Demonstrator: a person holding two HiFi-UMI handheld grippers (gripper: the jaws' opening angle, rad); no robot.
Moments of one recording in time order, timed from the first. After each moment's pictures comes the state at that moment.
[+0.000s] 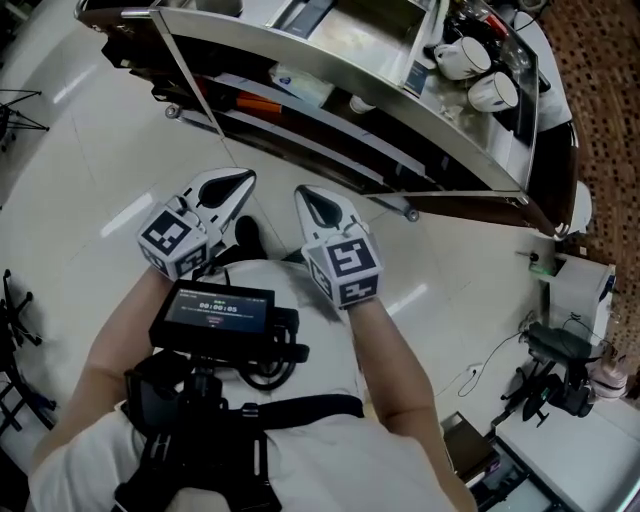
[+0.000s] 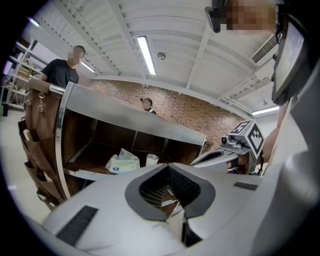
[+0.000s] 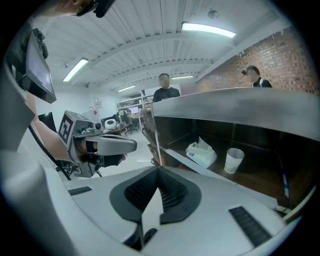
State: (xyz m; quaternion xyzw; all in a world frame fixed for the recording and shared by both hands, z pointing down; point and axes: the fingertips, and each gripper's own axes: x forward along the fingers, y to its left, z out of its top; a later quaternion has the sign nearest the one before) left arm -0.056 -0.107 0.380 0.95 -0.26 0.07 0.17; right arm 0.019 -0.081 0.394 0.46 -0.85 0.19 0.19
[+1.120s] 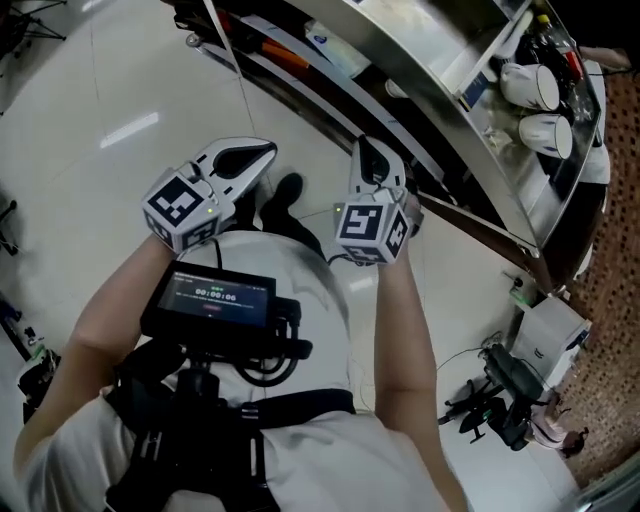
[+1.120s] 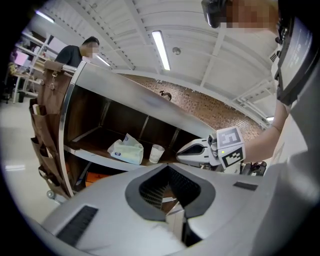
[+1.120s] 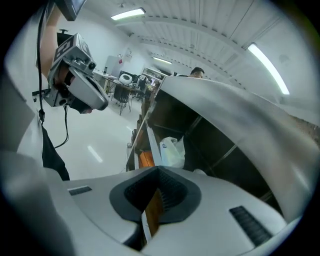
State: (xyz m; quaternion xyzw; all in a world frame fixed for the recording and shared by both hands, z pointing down) left arm -0.022 -0.106 0.420 0.92 -0.31 0.08 0.24; right arm 0.106 -0.152 0.448 0.41 -0.80 -0.07 0.42
